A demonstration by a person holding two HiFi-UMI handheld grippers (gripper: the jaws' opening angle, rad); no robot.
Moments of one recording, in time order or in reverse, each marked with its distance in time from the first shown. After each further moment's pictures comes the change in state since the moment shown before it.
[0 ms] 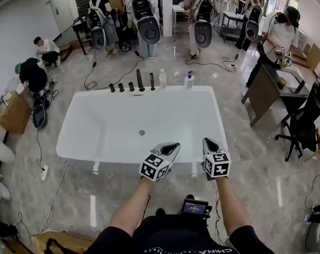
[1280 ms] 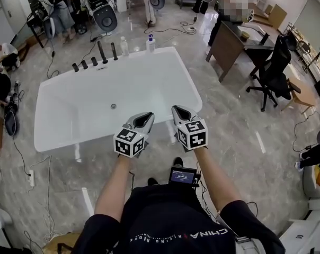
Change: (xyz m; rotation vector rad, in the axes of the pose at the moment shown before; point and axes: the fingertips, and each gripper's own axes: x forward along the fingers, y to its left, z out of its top) left arm -0.060 -0.044 -0.032 -0.020 -0.032 -0.087; right arm -0.072 0.084 -0.018 0.009 -0.029 -0.033
